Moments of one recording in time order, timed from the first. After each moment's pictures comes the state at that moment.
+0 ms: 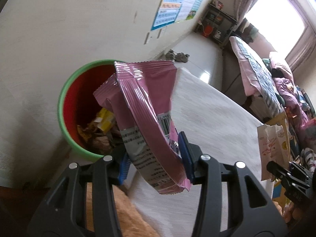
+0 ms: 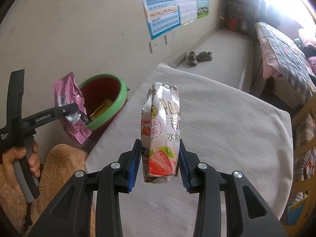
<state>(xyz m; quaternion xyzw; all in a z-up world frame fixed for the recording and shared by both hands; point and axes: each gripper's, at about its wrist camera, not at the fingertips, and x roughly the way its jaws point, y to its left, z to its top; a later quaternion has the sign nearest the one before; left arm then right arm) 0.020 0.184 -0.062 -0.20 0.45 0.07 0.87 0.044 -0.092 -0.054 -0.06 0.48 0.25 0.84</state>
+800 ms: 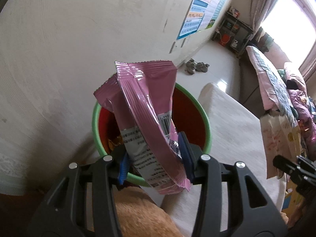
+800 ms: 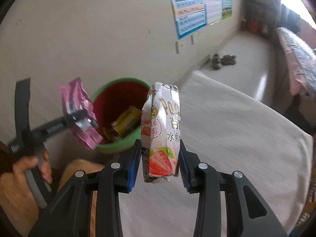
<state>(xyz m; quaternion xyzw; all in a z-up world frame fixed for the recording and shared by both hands) 0.023 0.249 -0.066 -0.20 0.44 0.13 0.87 0.085 -0.007 -0.060 -0.05 0.49 0.33 0.81</state>
